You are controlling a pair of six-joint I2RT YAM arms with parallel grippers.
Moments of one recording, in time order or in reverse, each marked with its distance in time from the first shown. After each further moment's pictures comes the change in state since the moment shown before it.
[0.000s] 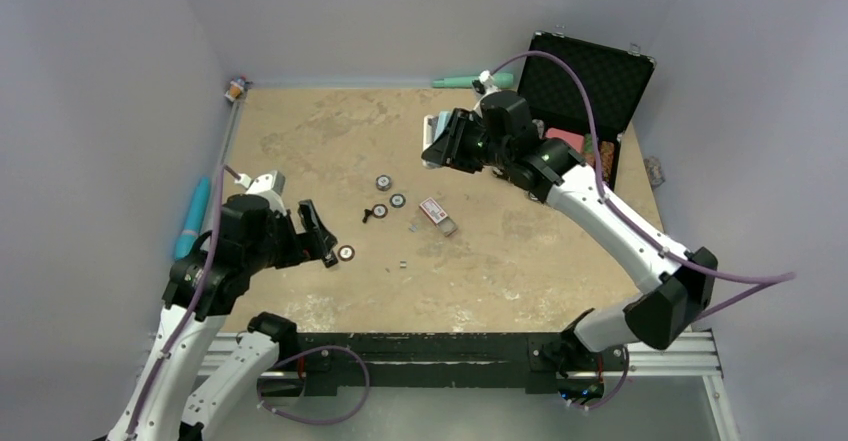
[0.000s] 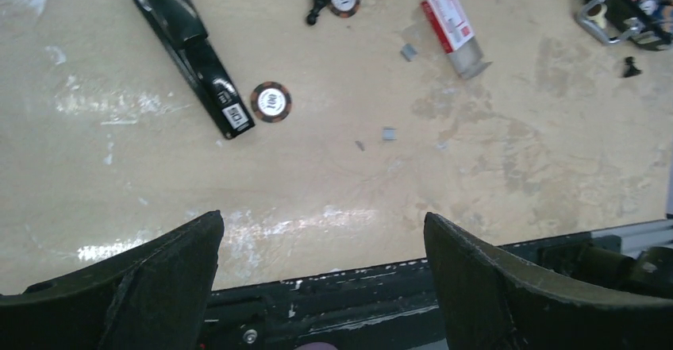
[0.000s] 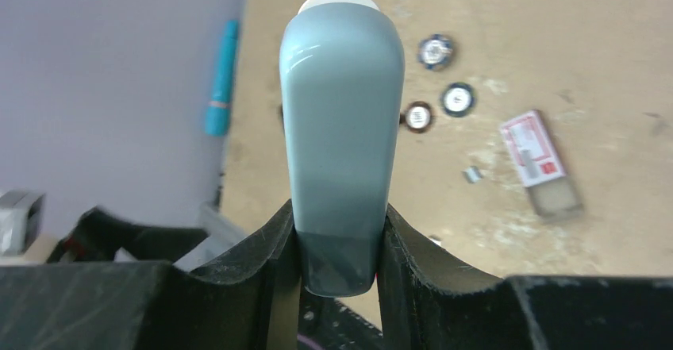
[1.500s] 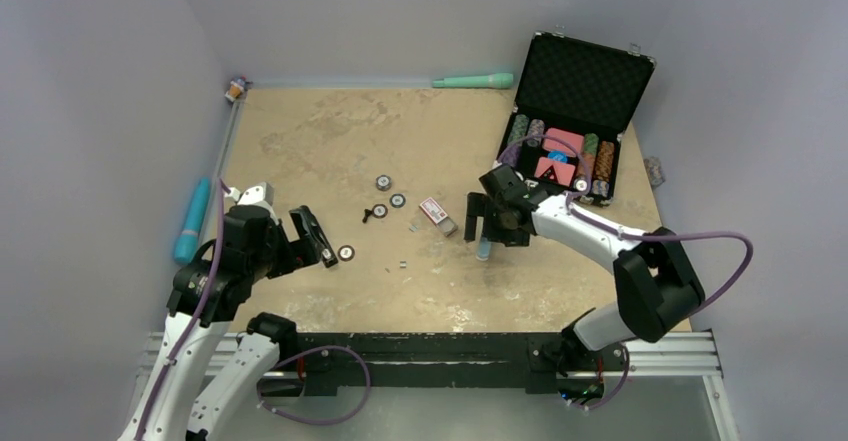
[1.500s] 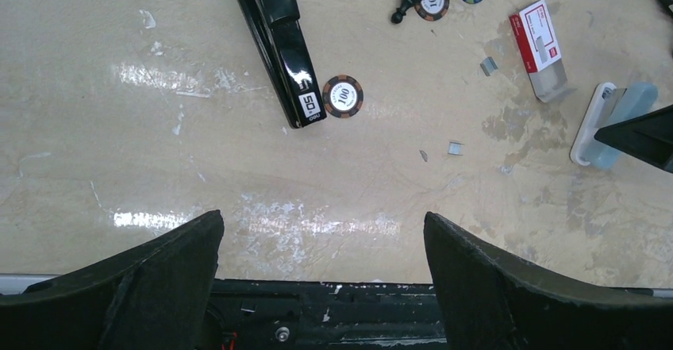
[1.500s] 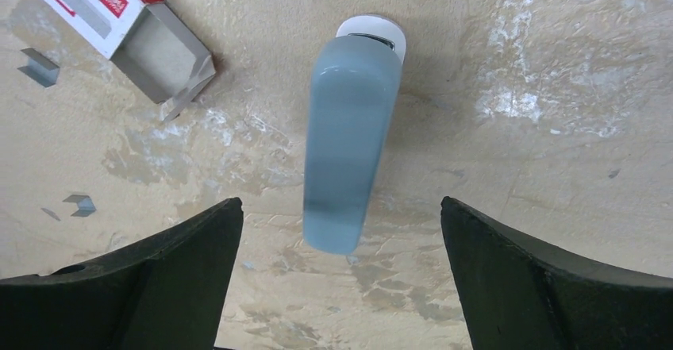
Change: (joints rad) left arm 0.037 -0.071 -0.109 -0.062 -0.153 -0.019; right arm -0.087 0.084 -0.530 -0.087 0.217 -0.129
